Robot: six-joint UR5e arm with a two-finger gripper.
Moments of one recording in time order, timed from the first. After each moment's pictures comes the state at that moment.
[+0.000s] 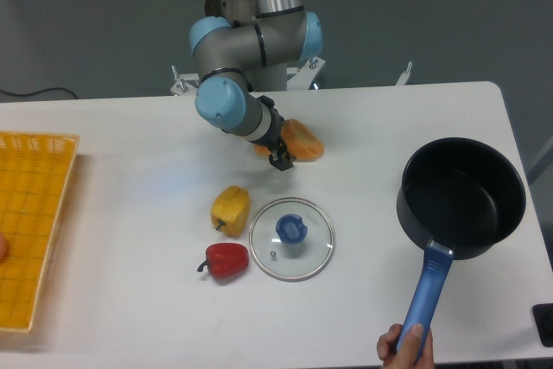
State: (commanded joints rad) arm 2.31 -1.83 -2.15 -0.93 2.00 1.55
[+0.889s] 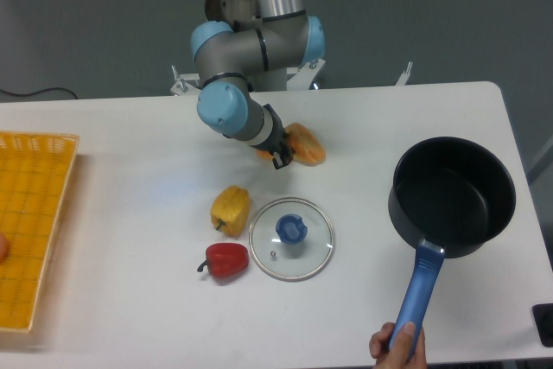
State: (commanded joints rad) arm 2.31 -1.84 -2.11 -0.94 1.99 1.53
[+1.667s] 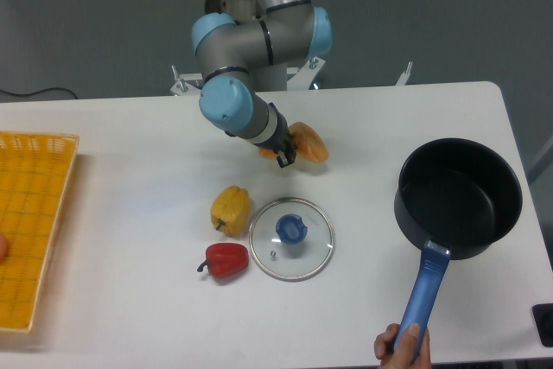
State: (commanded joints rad) arm 2.35 -1.76 -1.97 -1.11 1.91 1.52
